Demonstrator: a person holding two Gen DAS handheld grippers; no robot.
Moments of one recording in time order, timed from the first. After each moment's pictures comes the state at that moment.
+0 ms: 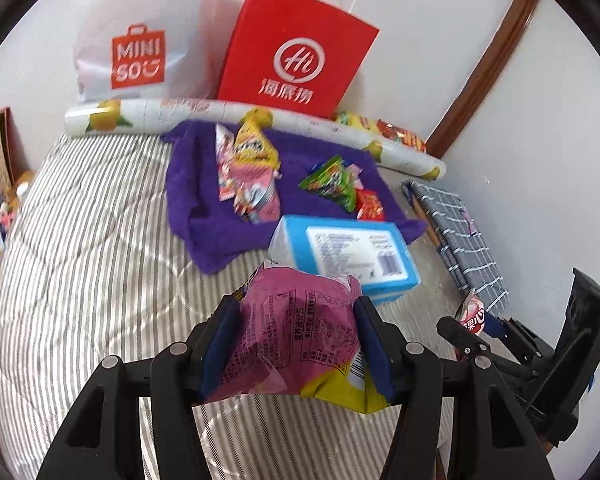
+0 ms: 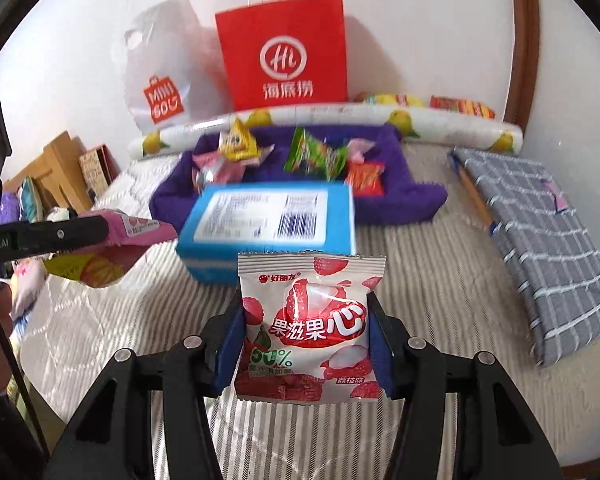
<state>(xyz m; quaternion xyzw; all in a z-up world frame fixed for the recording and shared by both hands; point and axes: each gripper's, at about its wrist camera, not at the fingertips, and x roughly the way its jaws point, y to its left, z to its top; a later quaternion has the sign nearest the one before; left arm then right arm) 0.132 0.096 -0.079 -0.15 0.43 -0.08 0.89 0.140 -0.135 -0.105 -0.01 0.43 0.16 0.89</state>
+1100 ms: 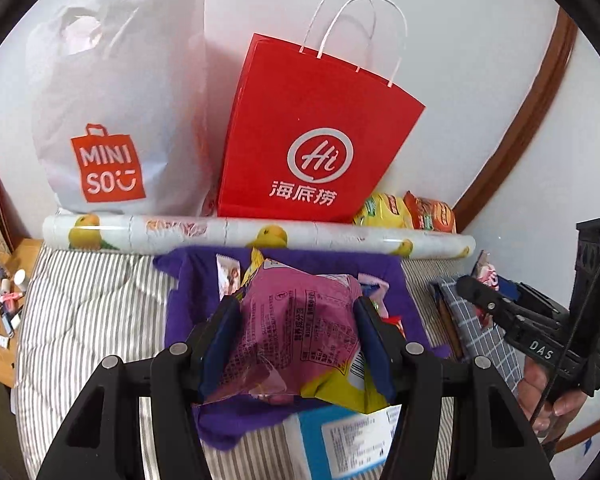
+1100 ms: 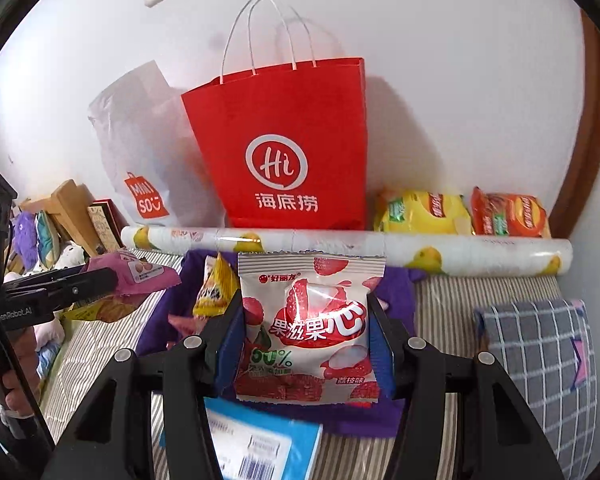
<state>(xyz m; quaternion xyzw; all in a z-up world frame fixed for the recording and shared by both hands) 0.292 0.123 -0.023 -0.16 0.40 -0.04 0.90 0.359 -0.113 -0.041 -0.01 0.42 0.23 0.88</state>
